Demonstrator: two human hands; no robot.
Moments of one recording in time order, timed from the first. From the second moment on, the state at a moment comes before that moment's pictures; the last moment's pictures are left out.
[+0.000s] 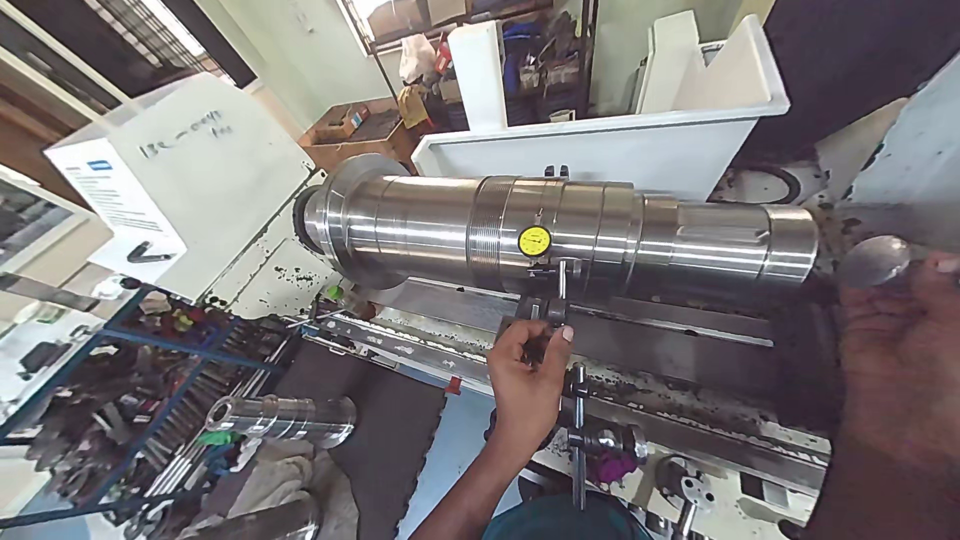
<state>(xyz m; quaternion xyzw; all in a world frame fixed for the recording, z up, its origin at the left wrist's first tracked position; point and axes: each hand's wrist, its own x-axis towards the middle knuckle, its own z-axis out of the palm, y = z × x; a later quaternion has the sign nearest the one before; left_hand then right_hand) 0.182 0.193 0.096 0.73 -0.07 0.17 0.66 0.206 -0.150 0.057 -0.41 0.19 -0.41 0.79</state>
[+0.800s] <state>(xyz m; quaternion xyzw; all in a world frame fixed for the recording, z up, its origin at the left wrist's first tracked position) 0.181 0.184 0.101 0.72 -0.03 0.20 0.66 0.206 -0.149 0.059 -0.41 0.19 -0.41 0.79</state>
